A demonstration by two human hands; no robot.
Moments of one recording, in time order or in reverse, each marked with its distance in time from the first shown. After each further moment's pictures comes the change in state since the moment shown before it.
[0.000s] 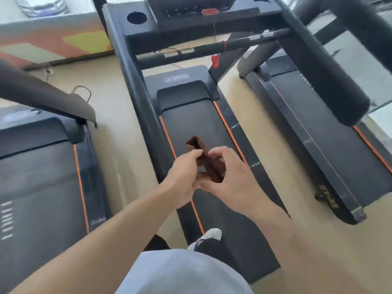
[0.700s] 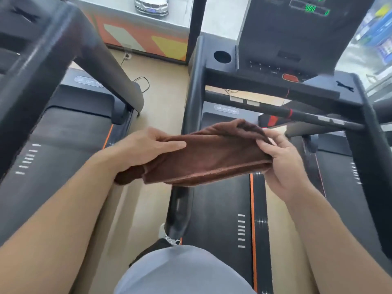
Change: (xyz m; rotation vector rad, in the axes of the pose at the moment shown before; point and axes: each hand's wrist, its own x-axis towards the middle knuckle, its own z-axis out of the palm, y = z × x) left_hand 0.005 0.126 -0.147 0.635 0.235 0.292; right_hand 0.202 -0.065 -0.060 0.712 -0.160 0.142
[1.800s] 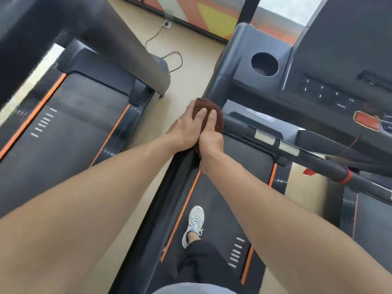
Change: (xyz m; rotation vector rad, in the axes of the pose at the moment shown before) left_hand 0.318 -0.008 0.028 -0.217 0.437 -0.164; right_hand 0.304 0.098 0.151 -0.326 0.084 0.581
